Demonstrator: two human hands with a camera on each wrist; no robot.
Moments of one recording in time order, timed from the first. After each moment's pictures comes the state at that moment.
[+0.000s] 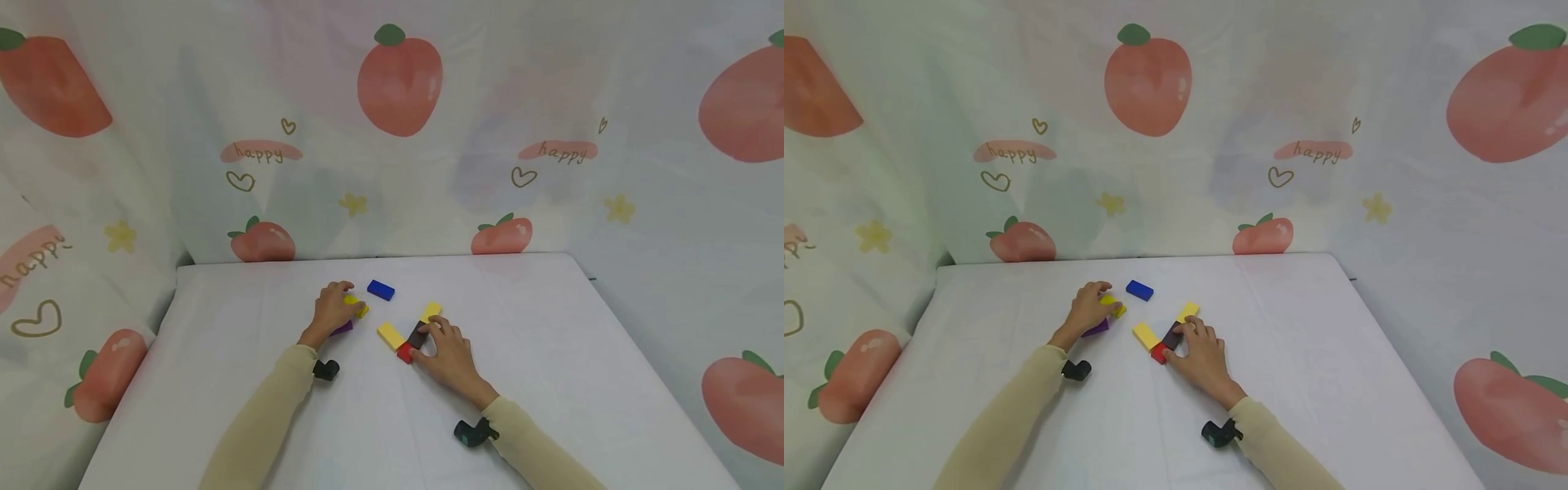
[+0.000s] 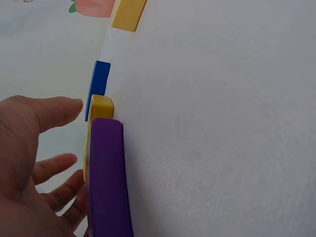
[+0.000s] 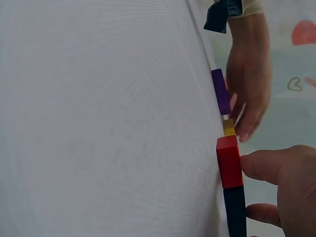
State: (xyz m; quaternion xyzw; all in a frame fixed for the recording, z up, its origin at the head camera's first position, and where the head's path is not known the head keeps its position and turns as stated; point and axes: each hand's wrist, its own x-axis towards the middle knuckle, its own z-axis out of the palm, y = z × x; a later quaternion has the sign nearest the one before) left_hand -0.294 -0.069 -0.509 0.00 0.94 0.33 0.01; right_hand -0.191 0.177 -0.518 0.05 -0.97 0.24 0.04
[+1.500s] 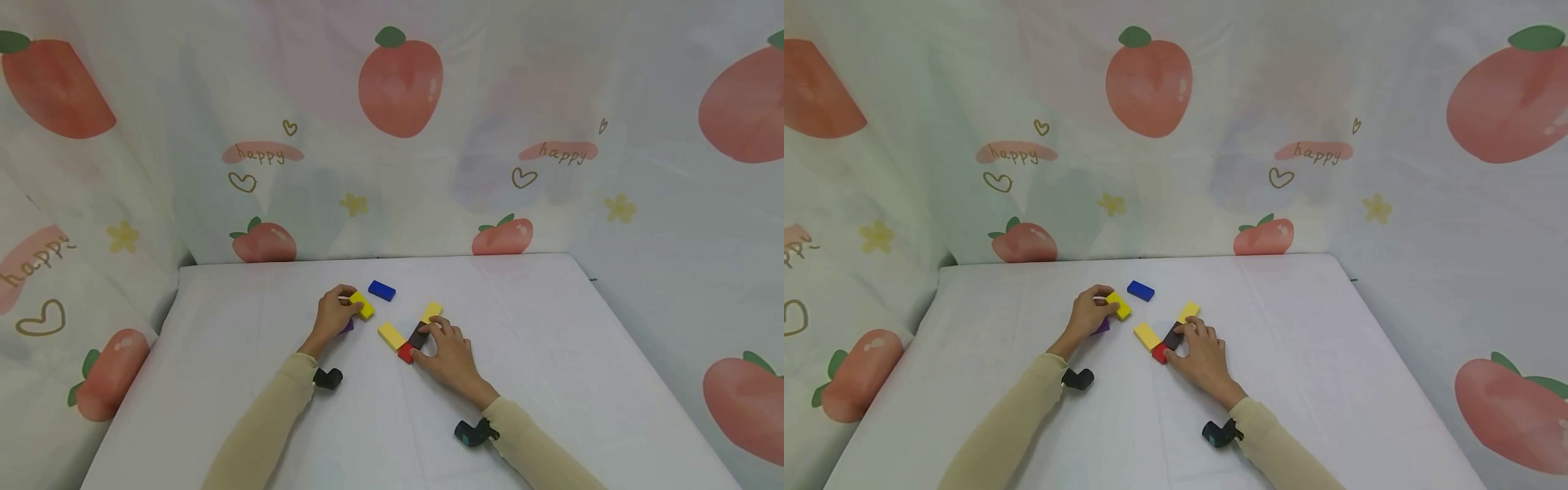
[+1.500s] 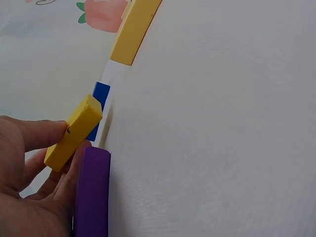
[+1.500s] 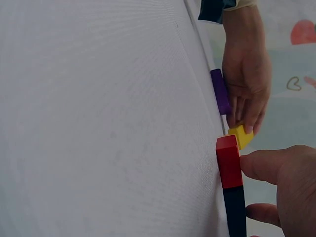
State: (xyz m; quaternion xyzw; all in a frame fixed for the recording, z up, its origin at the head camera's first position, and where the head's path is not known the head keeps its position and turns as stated) left_hand -0.286 -0.067 -0.520 -0.04 0.86 0.51 -0.01; right_hand -0.190 0.177 -0.519 0.05 -0.97 0.24 0.04
